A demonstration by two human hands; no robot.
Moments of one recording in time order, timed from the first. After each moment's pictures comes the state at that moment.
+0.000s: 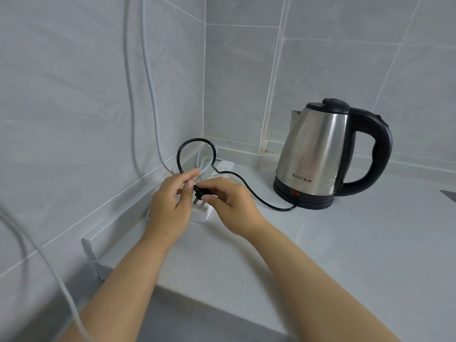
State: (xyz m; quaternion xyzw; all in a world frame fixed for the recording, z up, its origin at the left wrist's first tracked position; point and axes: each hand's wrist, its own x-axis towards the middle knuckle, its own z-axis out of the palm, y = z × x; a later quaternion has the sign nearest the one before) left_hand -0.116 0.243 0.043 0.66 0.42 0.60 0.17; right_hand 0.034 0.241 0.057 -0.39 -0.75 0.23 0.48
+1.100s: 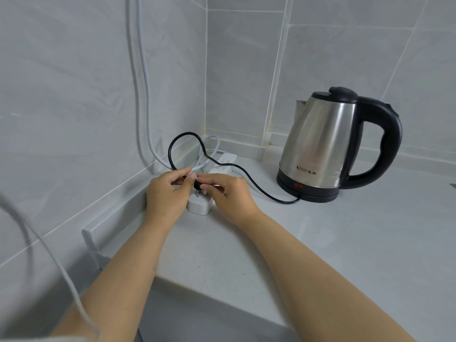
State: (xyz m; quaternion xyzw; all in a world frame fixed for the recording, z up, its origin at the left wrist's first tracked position) left_hand -0.117 0.255 0.048 0.56 0.54 0.58 0.21; right_hand 0.028 0.260 0.044 -0.41 -0.74 0.23 0.48
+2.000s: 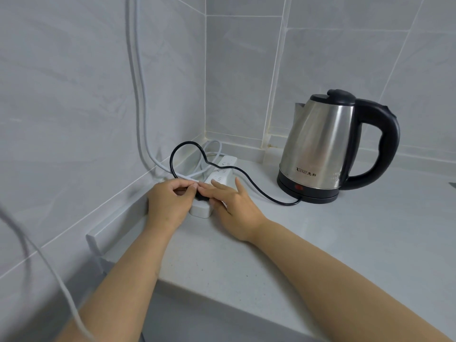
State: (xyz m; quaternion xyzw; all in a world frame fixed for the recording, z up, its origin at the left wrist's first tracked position) left_hand -0.120 0.254 0.044 0.59 0.54 0.56 0.22; right_hand 0.042 0.249 0.033 -0.44 -0.84 0.11 0.31
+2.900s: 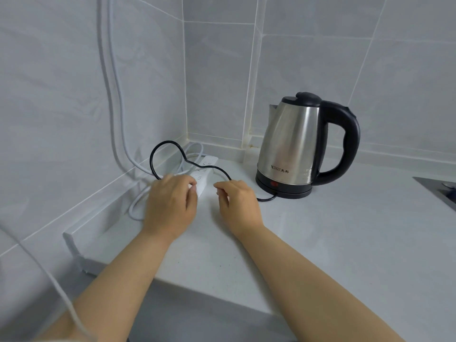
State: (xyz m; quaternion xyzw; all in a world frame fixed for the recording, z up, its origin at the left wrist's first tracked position) left_hand -0.091 0.238 0.039 0.75 0.45 0.47 -0.14; right_hand 0.067 0.236 0.028 -0.52 -0.70 -0.07 0.48
